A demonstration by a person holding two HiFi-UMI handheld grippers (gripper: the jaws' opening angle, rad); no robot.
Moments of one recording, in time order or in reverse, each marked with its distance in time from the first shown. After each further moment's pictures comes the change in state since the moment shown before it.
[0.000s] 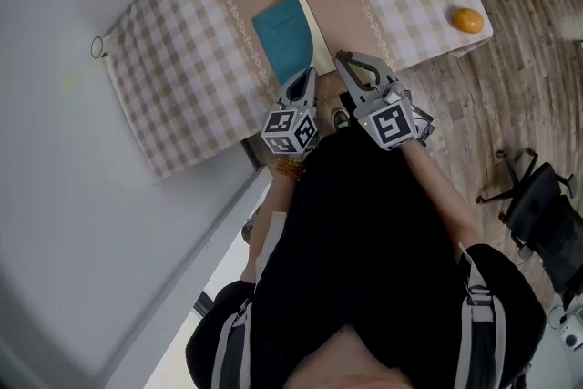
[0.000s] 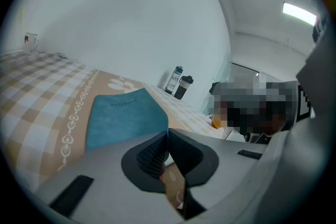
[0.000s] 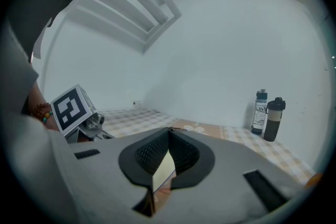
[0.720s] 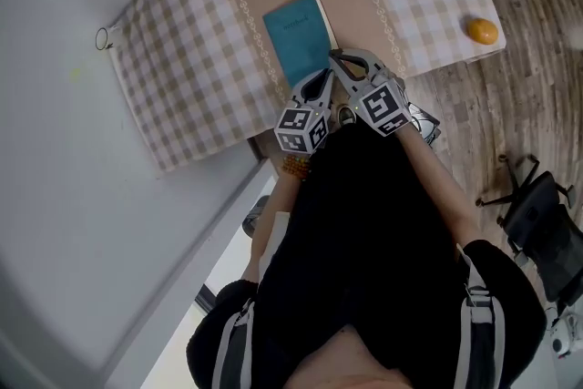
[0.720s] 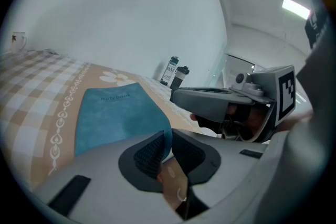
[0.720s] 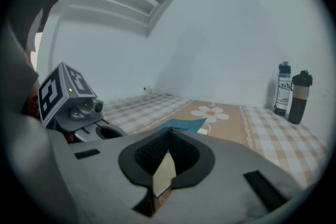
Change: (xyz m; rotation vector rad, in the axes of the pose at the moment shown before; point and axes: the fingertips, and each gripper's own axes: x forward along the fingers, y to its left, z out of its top) left arm 0.023 0.002 -0.009 0.057 0.095 -0.050; right arm 0.066 0.015 -0.052 0.075 0.181 0.156
